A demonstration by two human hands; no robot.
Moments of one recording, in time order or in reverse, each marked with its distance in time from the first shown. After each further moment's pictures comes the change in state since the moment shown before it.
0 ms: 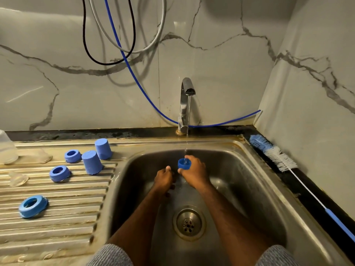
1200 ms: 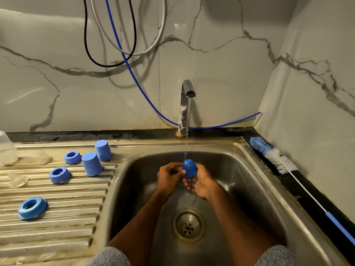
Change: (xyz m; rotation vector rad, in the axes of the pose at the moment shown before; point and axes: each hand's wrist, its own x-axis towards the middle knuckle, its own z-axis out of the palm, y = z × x) left_hand -0.011 0.002 0.004 -0.046 -0.042 0.489; right_hand -0.006 0.014 -0.011 0.903 -0.286 0.659
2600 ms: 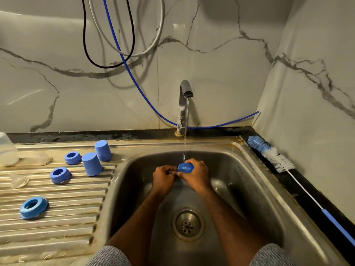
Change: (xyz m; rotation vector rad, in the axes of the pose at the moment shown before) left_hand 0.005 -0.009 -0.007 0.113 0.082 -0.127; right_hand 0.004 0.005 0.008 -0.871 0.317 -0.672
